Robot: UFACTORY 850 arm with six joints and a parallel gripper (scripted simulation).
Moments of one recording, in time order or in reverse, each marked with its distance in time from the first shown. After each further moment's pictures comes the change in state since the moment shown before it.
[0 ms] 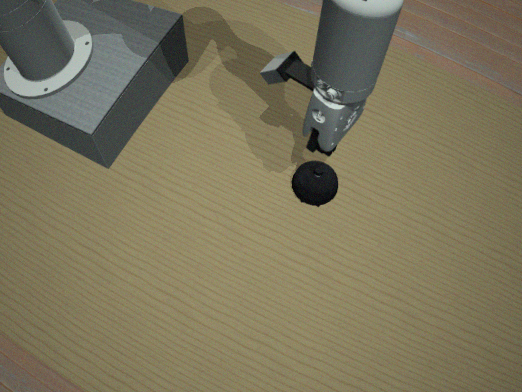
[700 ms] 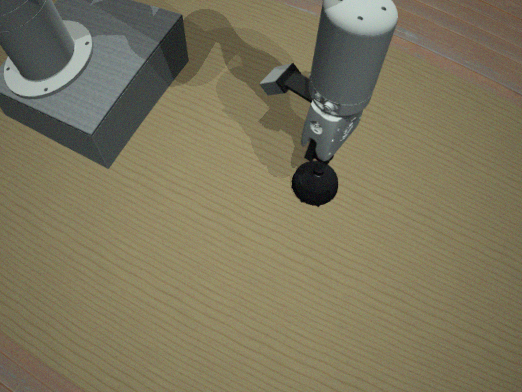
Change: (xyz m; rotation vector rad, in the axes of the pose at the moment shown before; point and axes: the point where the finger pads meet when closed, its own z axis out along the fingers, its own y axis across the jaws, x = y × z) arm 0.000 0.000 0.026 -0.001 0.001 0.000
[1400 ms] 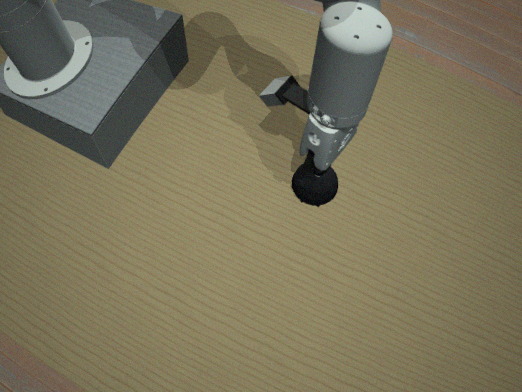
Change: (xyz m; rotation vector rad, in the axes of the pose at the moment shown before) arm -0.001 0.000 0.028 0.000 0.000 0.000
